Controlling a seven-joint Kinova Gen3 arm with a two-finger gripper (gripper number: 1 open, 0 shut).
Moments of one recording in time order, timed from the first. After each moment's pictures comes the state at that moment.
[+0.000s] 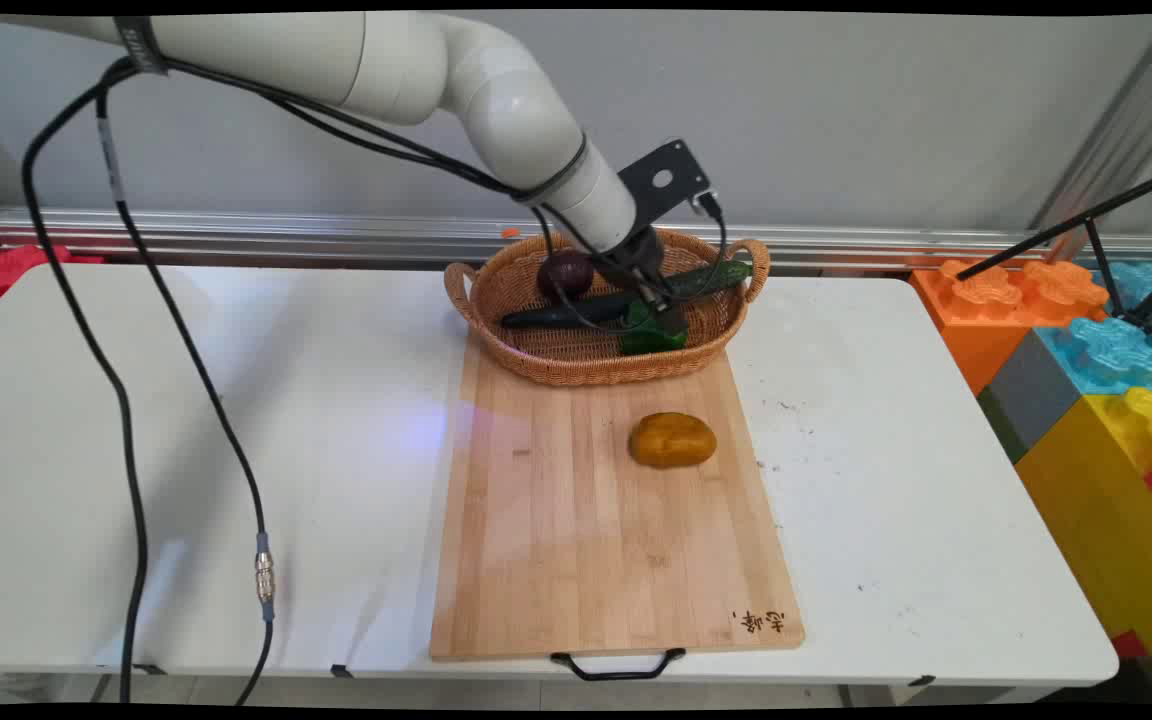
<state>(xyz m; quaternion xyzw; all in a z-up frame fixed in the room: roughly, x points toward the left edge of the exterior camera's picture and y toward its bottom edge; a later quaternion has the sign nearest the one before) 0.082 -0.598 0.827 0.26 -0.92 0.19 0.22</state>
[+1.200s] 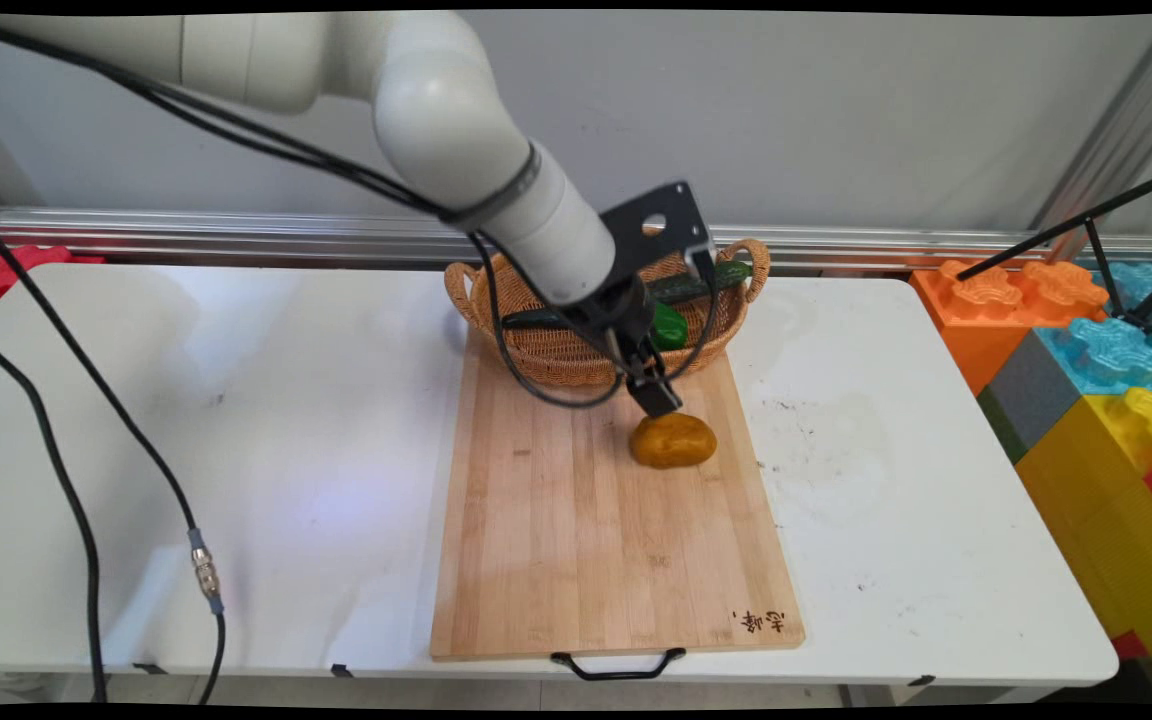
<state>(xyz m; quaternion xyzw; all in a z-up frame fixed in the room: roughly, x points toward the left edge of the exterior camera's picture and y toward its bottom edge) 0.080 -0.486 0.865 0.18 -0.95 0.14 0.22</state>
